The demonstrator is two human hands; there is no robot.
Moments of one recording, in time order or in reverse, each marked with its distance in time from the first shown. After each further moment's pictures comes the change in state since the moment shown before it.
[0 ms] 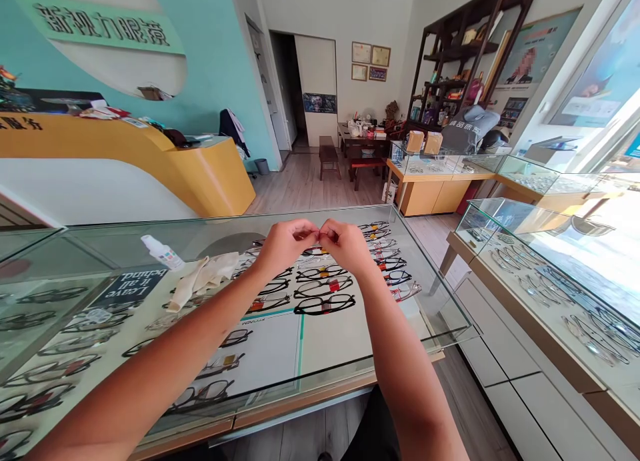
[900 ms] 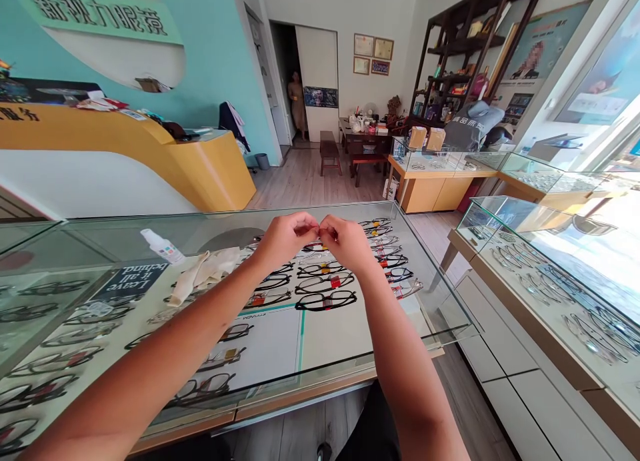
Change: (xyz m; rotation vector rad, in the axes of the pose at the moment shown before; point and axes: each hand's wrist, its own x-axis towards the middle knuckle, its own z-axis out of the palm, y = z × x) left_hand 0.002 0.006 -0.008 0.071 -0.027 0.010; right_hand -0.002 -0.006 0.000 -0.102 -0.020 -0.040
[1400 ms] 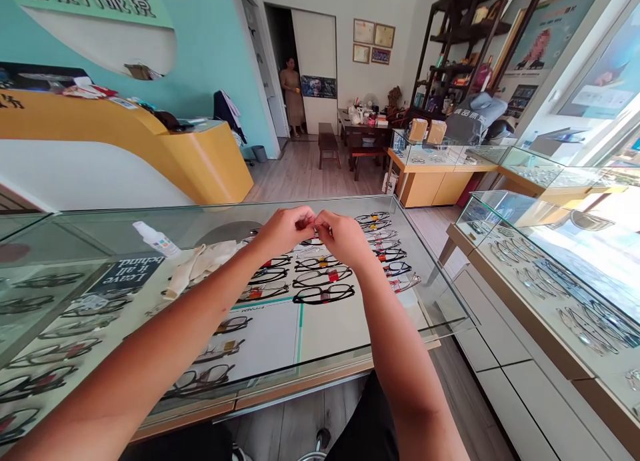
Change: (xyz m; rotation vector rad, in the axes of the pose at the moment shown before) left_hand 0.010 -0.009 -0.003 0.182 -0.132 0.085; right_hand 0.000 0.002 0.000 -0.073 -0.068 -0.030
